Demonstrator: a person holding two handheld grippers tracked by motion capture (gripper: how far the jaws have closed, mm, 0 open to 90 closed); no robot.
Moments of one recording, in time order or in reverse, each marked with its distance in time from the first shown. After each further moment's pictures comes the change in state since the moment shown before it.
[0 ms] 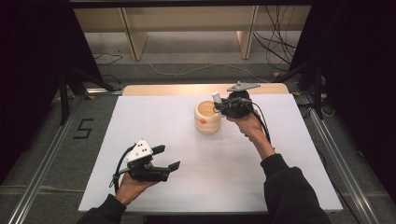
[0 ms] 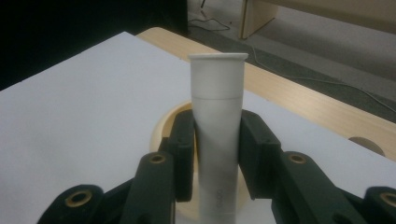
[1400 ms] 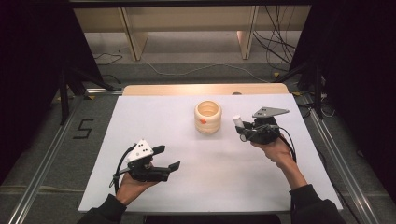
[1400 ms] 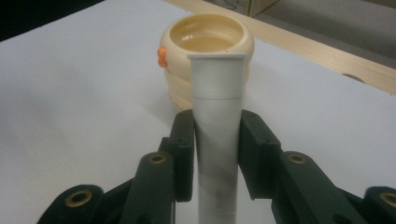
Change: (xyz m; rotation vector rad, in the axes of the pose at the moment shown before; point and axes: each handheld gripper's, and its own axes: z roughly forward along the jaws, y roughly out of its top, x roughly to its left) left arm 0.000 0.000 0.001 0.007 0.008 0.005; right arm -0.008 -0.072 -0.068 0.053 0.029 -0.016
